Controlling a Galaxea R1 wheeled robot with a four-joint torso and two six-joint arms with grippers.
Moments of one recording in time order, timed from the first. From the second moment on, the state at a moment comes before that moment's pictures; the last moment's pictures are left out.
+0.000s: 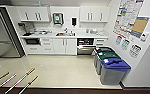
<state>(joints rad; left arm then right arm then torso) 1.53 2.94 -2.70 0.75 -0.26 -0.71 -1.50 3.04 -2.69 -0.42 0.05 0.46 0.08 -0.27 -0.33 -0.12</state>
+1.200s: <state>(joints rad) 1.53 2.94 -2.70 0.75 -0.26 -0.71 -1.50 3.04 -2.69 -0.42 0.05 0.46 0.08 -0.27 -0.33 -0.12</state>
